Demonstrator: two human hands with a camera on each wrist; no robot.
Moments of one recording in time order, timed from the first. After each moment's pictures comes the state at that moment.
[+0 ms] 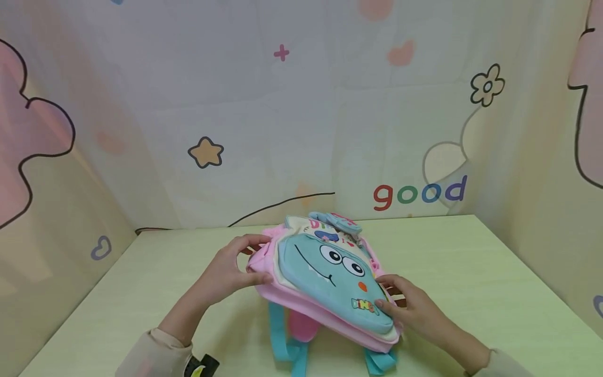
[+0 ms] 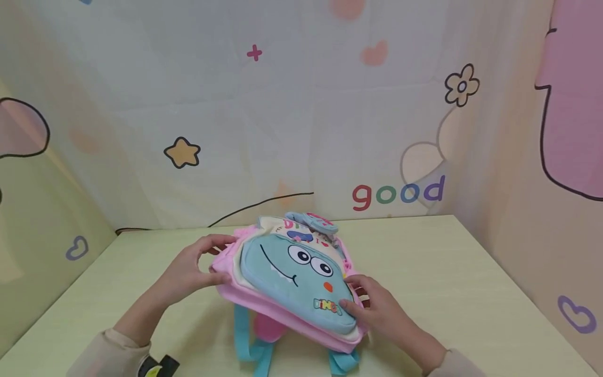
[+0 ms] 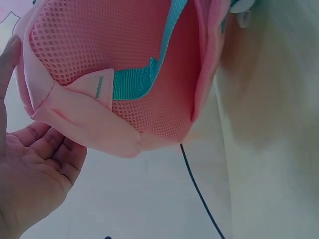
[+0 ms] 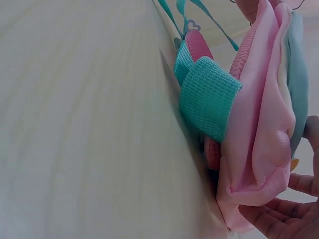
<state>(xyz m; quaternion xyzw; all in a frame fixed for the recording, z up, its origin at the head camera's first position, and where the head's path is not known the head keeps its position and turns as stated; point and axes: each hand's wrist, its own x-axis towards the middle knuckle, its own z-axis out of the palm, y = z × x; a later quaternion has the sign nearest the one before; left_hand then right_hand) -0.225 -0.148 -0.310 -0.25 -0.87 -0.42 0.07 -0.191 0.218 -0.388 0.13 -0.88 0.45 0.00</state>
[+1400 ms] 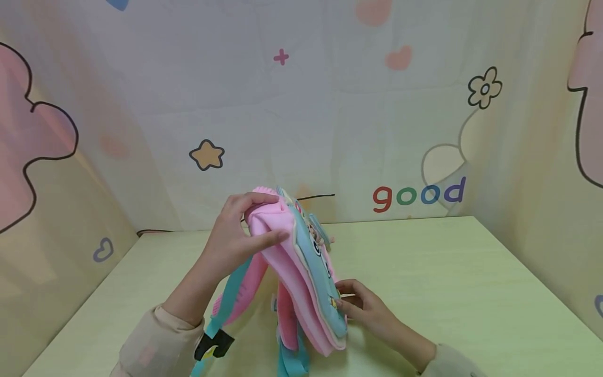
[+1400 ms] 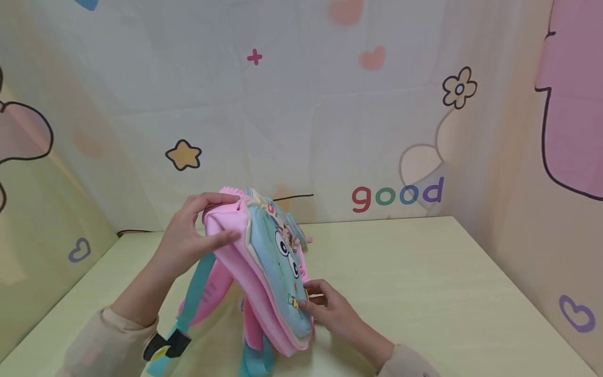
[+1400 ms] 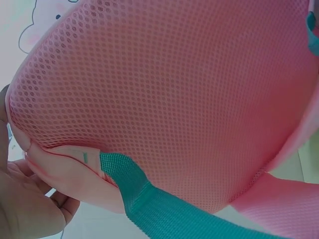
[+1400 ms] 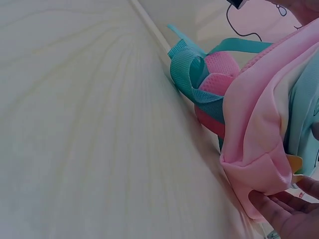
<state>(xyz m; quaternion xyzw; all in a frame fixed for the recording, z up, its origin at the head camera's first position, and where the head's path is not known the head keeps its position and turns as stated) -0.201 -0.108 -0.230 -0.21 -0.86 -0.44 0.15 -0.199 0.156 -0.402 0.20 -0.76 0.62 -0.08</state>
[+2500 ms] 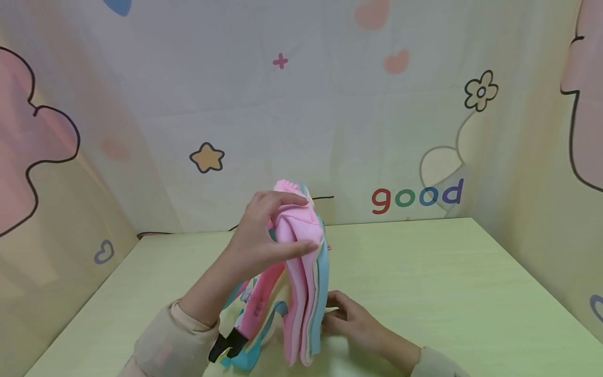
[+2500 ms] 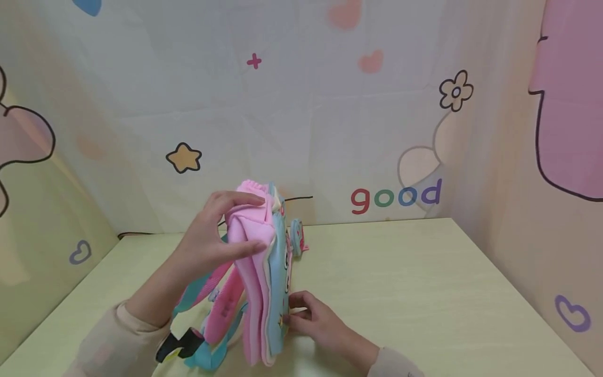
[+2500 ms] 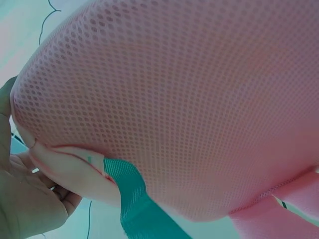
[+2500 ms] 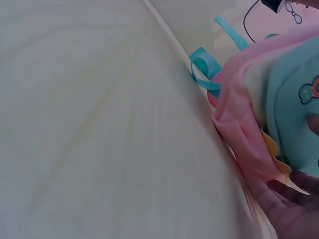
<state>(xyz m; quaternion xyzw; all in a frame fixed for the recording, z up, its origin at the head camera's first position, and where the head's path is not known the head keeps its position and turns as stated) -0.183 -0.075 -0.217 -0.29 -0.84 -0.42 0.15 -0.194 0.137 -0.415 0.28 -0.71 0.63 -0.14</state>
